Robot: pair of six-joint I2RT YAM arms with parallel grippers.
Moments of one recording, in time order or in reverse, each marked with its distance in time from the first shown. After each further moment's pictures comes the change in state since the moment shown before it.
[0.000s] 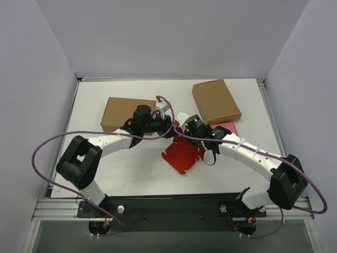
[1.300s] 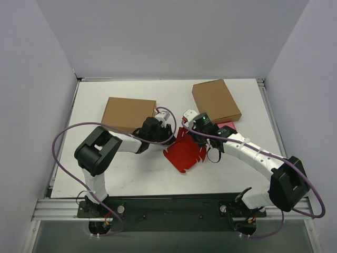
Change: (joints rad) left arm -0.033 0.229 -0.098 0.146 -0.347 -0.134; right arm -0.107 -0.024 -0.069 0.066 -0.108 0.061
